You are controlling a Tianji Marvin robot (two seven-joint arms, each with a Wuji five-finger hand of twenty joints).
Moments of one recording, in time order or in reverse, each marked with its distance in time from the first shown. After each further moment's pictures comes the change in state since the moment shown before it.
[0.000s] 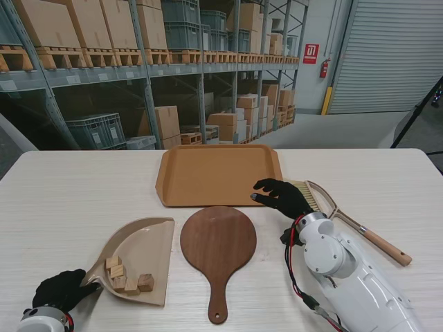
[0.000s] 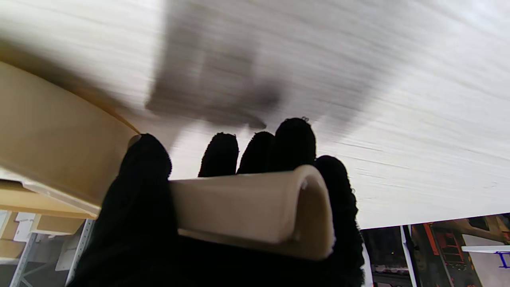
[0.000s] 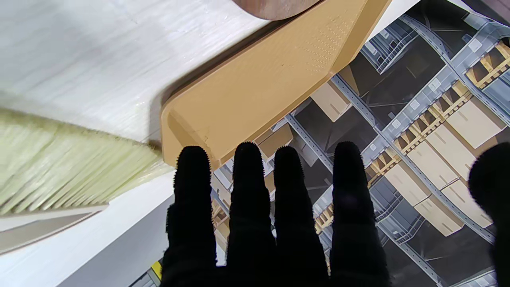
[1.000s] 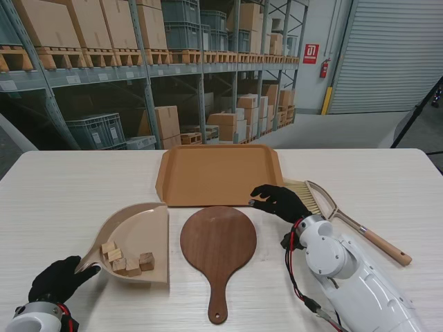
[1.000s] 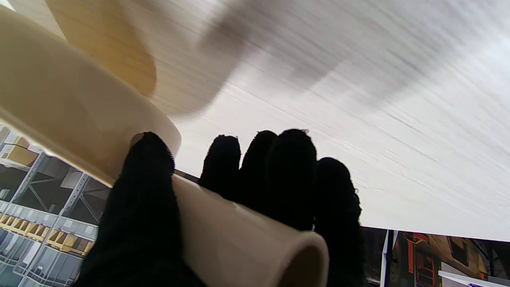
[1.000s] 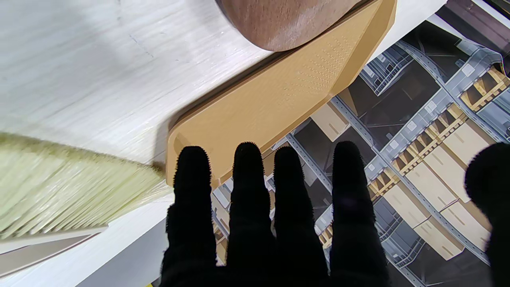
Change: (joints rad) left arm 0.019 -0.045 -0.042 -0.074 -0.213 -0.023 0.120; right arm 0.003 0.012 -0.008 0.016 -0.003 -0.027 0.060; left_hand 0.020 0.000 -0.022 -0.001 0.000 0.019 0.011 0.103 0.013 0.007 0.001 0.053 0.004 0.001 0.147 0.023 0.022 0.017 0.043 0.037; right_hand 0.020 0.010 -0.019 0.000 0.000 0.002 0.010 -0.001 0.007 0.001 0.003 0.000 -0.001 0.000 0.000 0.000 0.000 0.001 0.000 0.003
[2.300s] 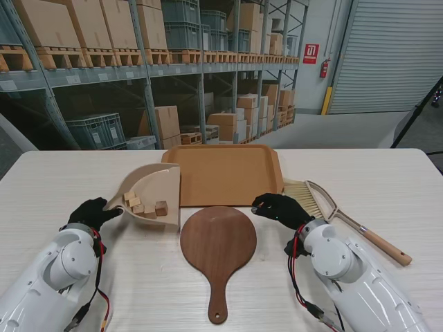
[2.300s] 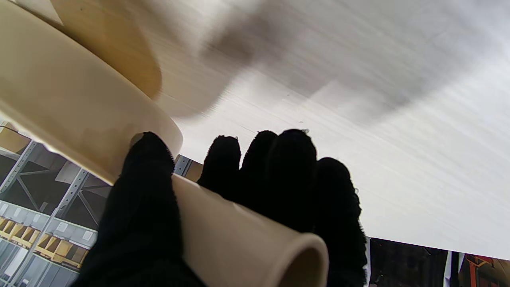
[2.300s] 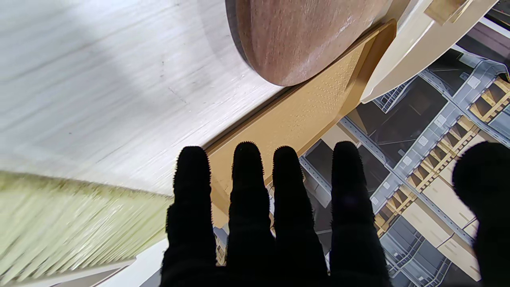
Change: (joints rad) left arm -0.663 0.034 0.239 0.523 -0.067 -0.039 -0.084; right arm -0.028 0.017 0.023 -0.018 0.061 0.027 0.097; left_hand 0.000 0.000 -0.001 0.000 0.000 0.002 0.000 0.023 0.000 0.002 0.000 0.009 0.000 0.000 0.001 0.000 0.000 0.000 0.000 0.001; right_hand 0.052 0.025 -0.022 0.002 0.000 0.007 0.000 0.000 0.000 0.009 0.011 0.013 0.000 0.006 0.011 0.000 0.000 0.002 -0.001 0.013
